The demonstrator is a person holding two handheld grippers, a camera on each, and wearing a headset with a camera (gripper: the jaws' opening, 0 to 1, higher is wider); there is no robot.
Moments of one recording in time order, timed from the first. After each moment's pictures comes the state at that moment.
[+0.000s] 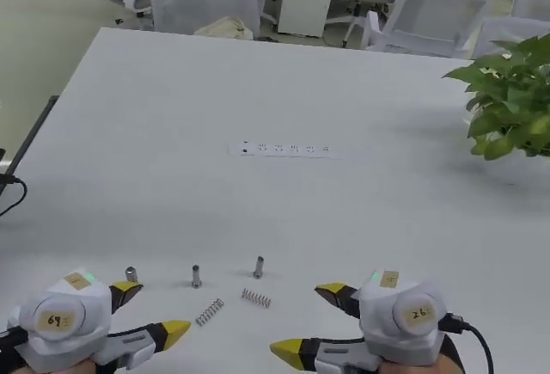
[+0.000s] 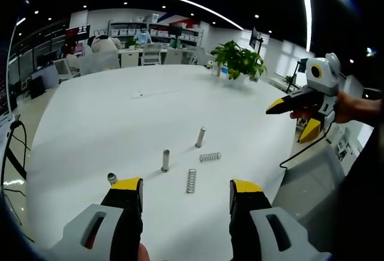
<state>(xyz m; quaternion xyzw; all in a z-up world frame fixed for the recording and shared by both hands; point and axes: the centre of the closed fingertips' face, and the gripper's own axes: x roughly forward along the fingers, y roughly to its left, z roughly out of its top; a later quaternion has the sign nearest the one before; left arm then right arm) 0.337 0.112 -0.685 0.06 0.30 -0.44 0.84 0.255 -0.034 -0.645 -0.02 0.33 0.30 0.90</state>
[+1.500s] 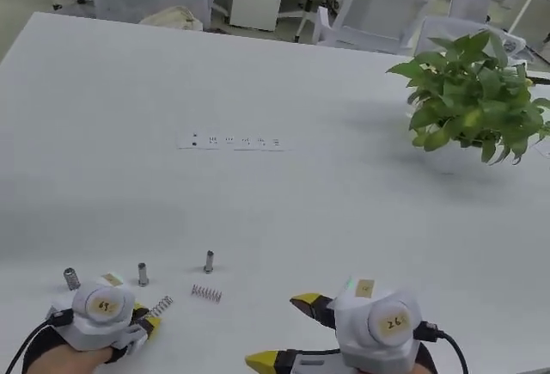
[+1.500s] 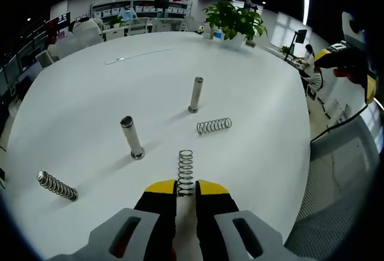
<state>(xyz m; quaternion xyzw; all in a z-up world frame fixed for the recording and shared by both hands) 0.343 0.060 -0.793 0.14 0.37 -0.45 0.80 0.220 -0.054 -0.644 -0.02 0.35 0.28 0.90</state>
